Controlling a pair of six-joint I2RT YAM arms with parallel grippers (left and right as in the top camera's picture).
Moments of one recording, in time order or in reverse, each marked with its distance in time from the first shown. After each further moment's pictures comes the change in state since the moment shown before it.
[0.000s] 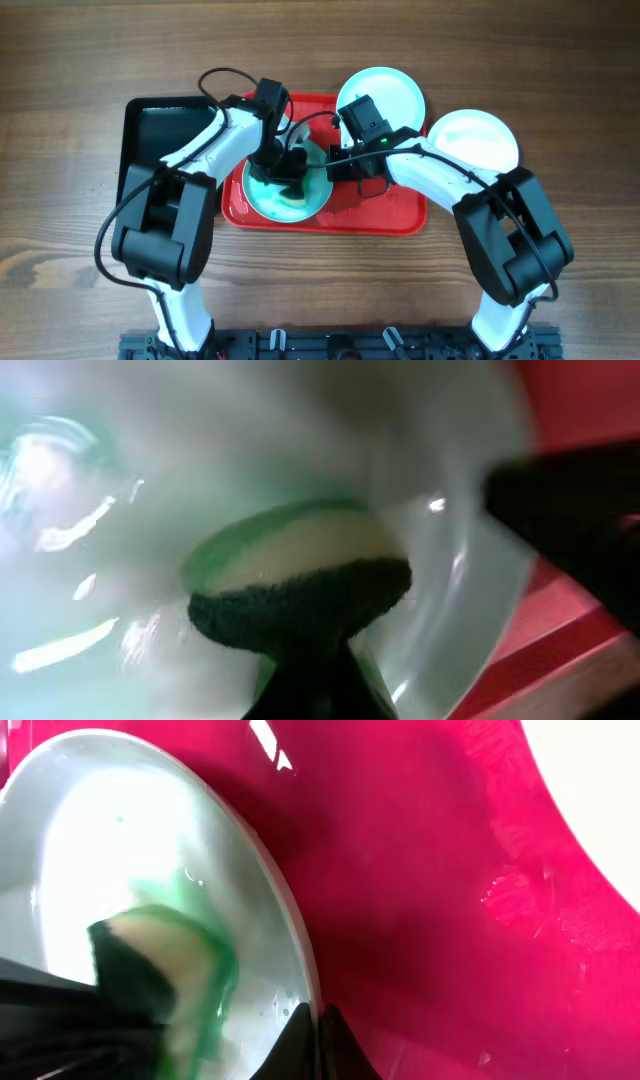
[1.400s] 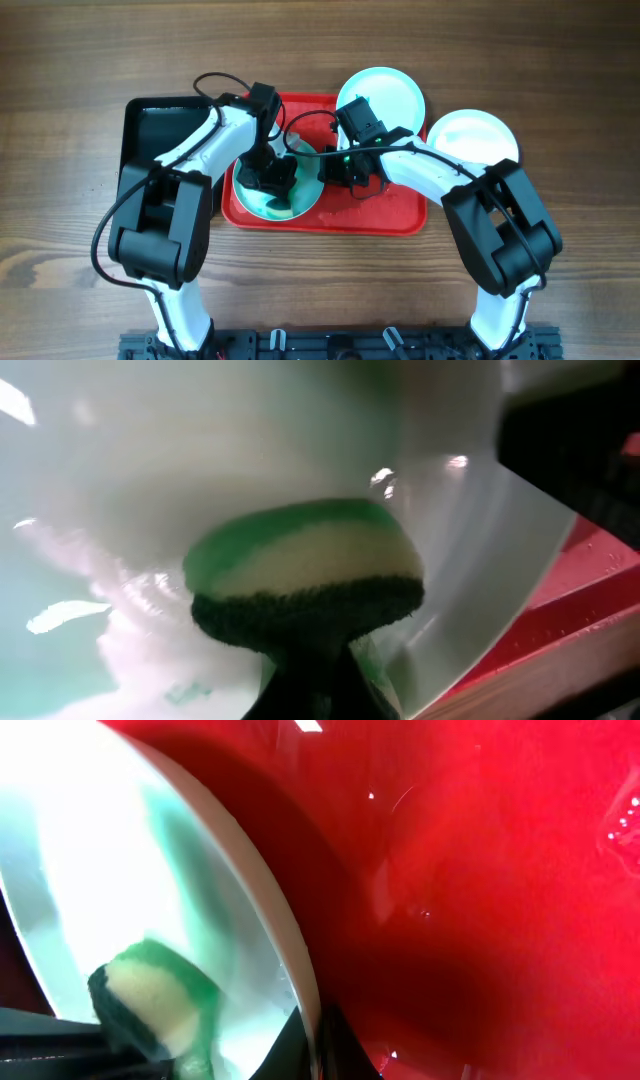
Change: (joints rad) left arm 0.026 -0.002 0.004 -0.153 -0.060 0.080; right arm 0.004 0.059 0.017 0.012 -0.129 0.198
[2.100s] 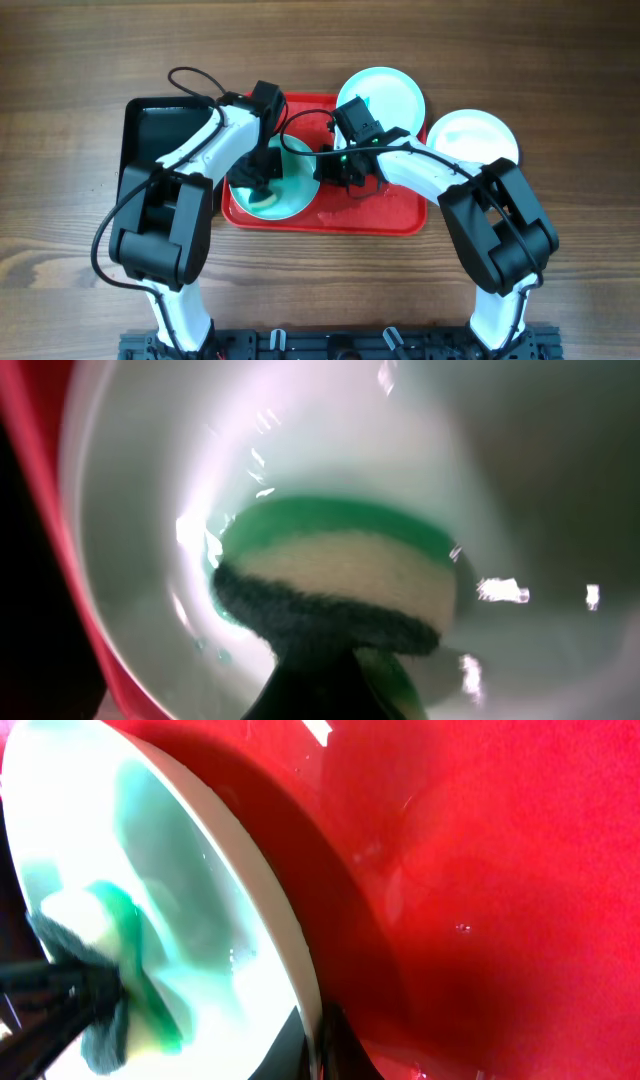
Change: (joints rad) left arm -0.013 -0.006 0.013 -0.018 -0.360 -0.428; right arm 0.008 0.012 0.009 0.022 -0.011 0.024
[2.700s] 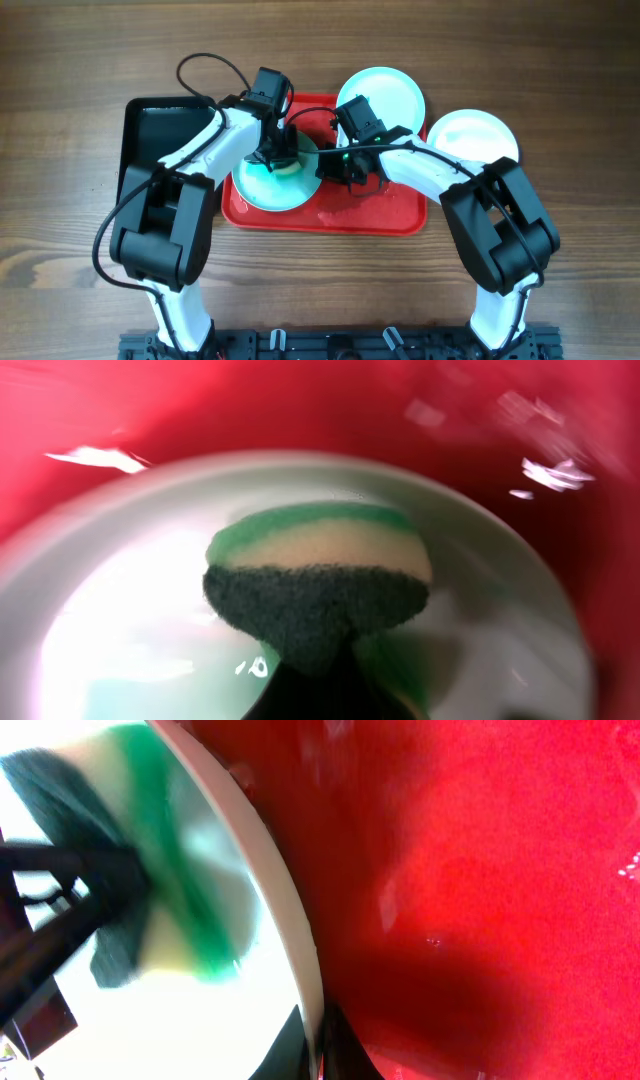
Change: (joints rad) left arm -0.006 0.002 -0.016 0.360 0.070 0.012; right arm -0.009 0.000 0.000 0.002 0.008 0.005
